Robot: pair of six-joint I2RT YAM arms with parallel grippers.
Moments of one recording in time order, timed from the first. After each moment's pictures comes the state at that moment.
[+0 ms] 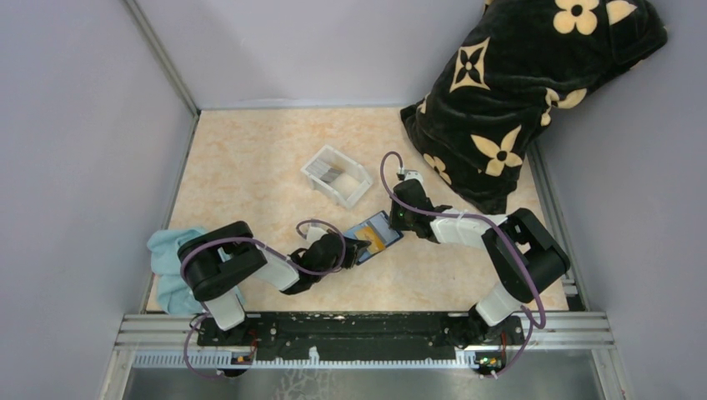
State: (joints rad) left arm -1.03 1.73 0.41 0.81 -0.36 -1.75; right arm 0.61 1.57 0.71 0.05 0.10 0.55
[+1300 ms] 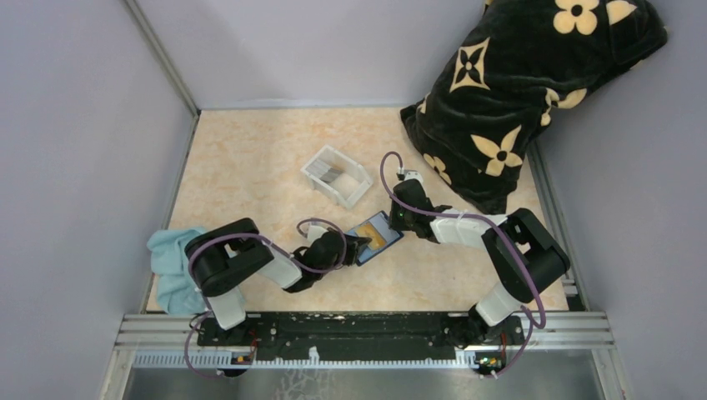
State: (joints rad) left arm -1.01 1.78 0.43 0.84 -0.37 -1.78; right arm 0.61 1.57 0.71 0.05 0.10 0.55
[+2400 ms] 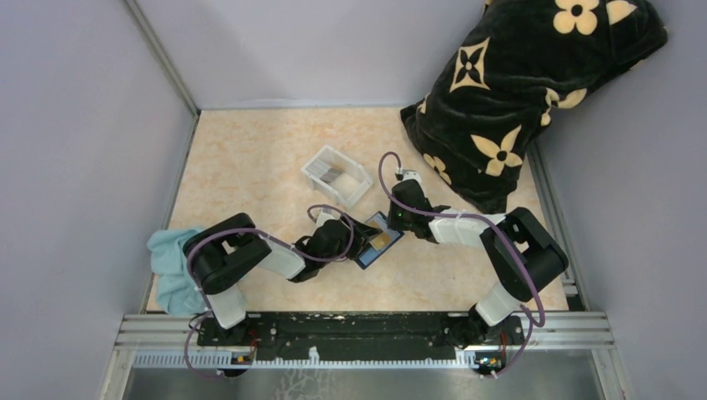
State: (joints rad) left arm -0.96 1.80 0.51 0.84 -0.20 -1.59; right arm 0.62 1.58 0.72 0.06 0.10 0.55
